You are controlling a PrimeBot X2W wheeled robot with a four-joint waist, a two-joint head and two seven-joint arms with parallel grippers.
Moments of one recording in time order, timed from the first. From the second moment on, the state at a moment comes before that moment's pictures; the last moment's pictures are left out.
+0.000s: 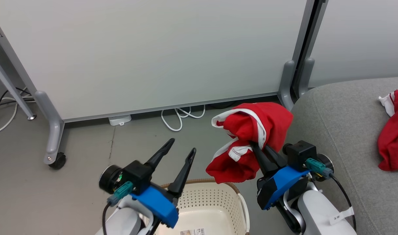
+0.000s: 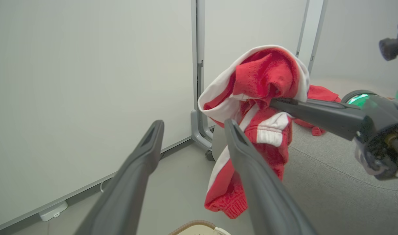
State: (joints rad) left arm -0.38 0.22 -0.70 0.41 -0.50 -0.11 -0.26; right arm -0.37 -0.05 0.32 0.49 0.22 0.13 -0.16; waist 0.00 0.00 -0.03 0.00
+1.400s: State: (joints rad) left arm -0.13 0.19 -0.45 0.30 -0.33 -0.13 -0.26; right arm -0.34 -0.05 0.23 0.44 0.19 0.13 -0.14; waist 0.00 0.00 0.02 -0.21
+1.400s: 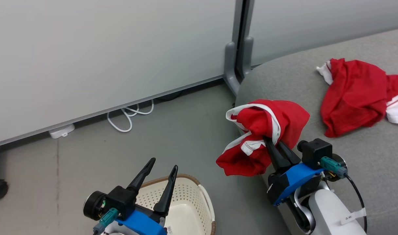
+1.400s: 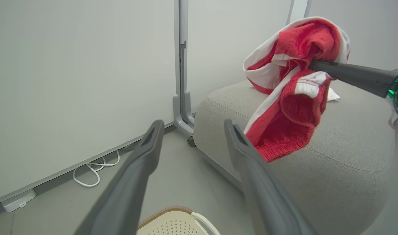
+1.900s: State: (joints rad) left arm -0.15 0.21 -0.47 0.31 -0.33 -0.13 -0.26; right arm -0.35 -0.05 0.22 0.44 0.21 0.13 -0.16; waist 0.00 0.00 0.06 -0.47
